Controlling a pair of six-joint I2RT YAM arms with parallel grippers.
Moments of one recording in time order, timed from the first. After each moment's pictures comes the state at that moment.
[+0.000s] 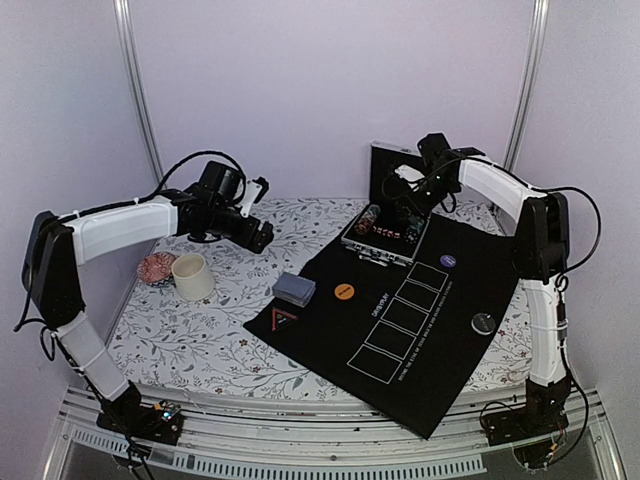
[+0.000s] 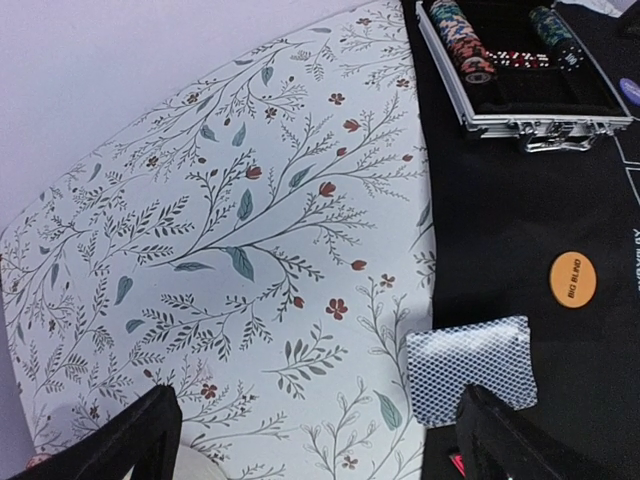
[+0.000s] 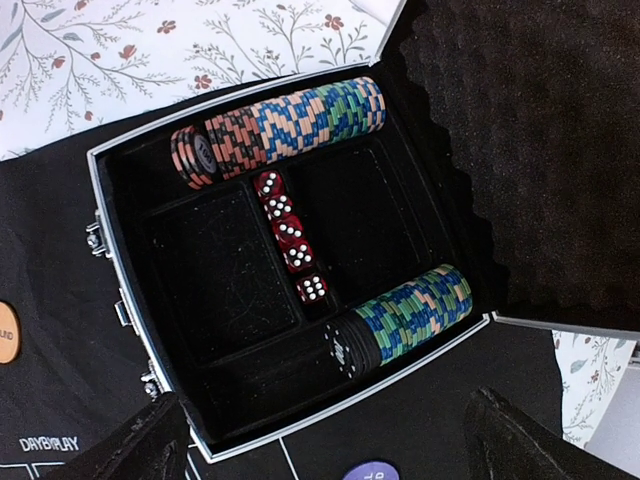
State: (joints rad) left arm -0.52 1.68 1.31 -0.39 -0.12 0.07; right arm 0.34 2.26 2.17 -0.88 -0.07 -0.42
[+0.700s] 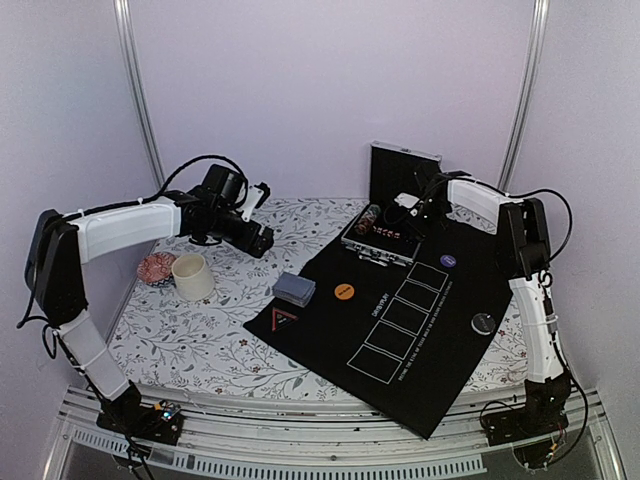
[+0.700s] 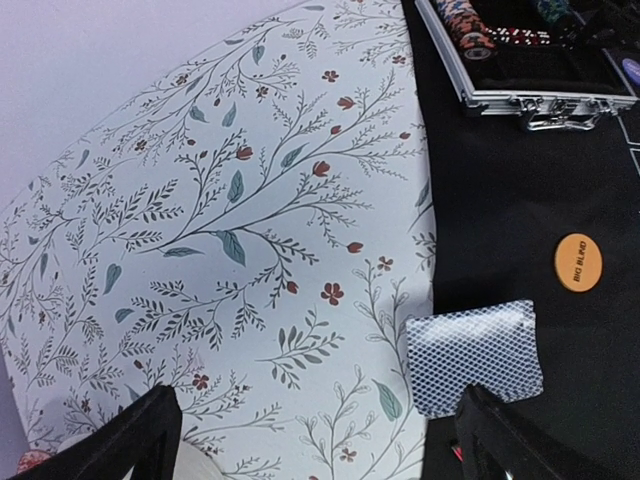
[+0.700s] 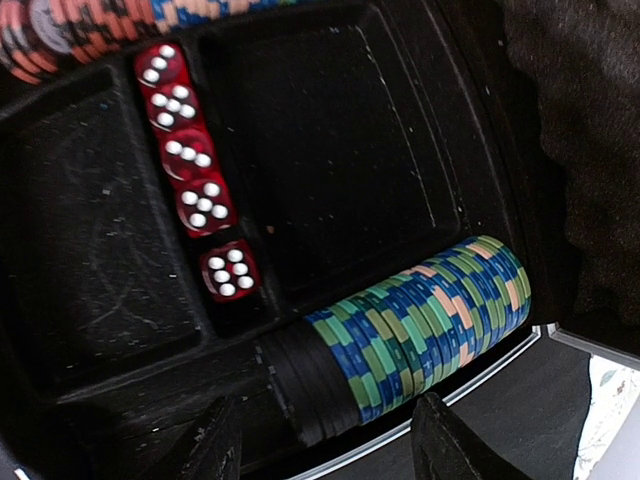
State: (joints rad) left arm -0.52 1.70 1.31 -0.41 -0.11 0.07; right arm 0.30 2.46 2.20 -0.84 0.02 -0.53
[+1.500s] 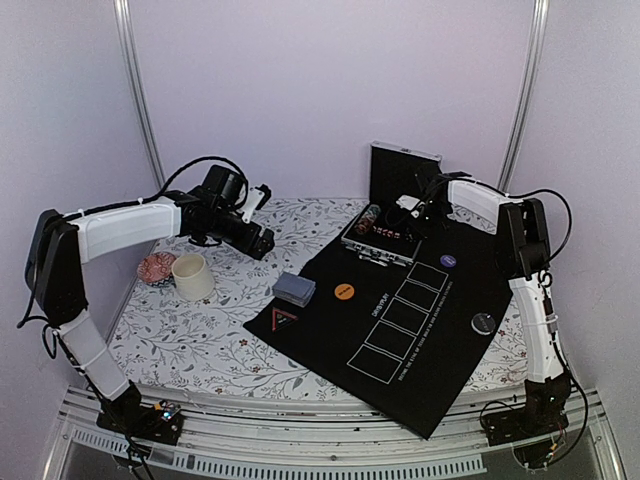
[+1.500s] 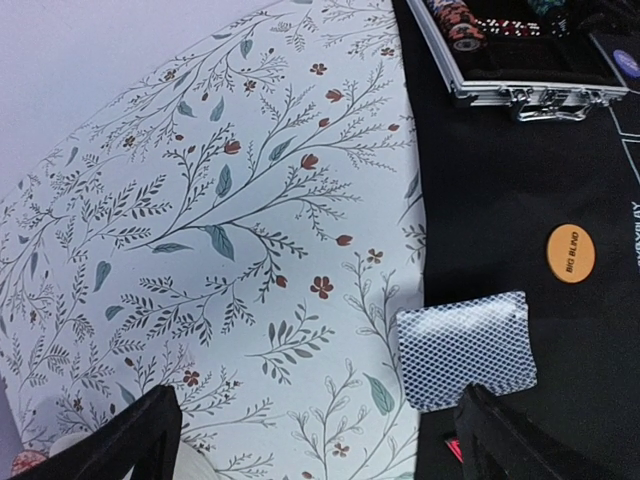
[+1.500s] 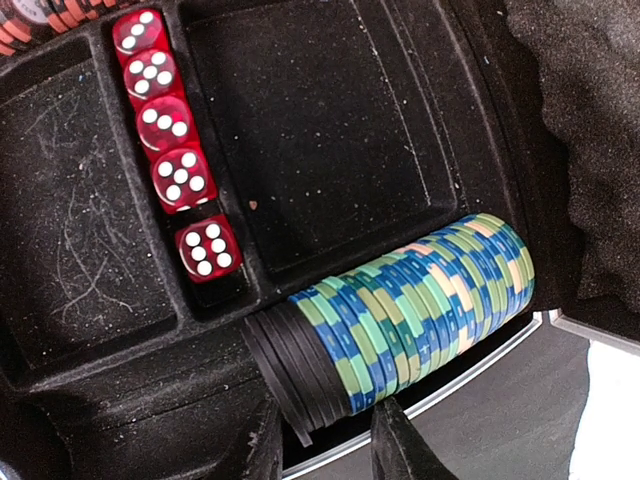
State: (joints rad) left arm -0.52 1.70 1.31 -0.43 -0.09 0.08; right arm 0.31 2.47 2.20 -0.86 0.05 -0.55
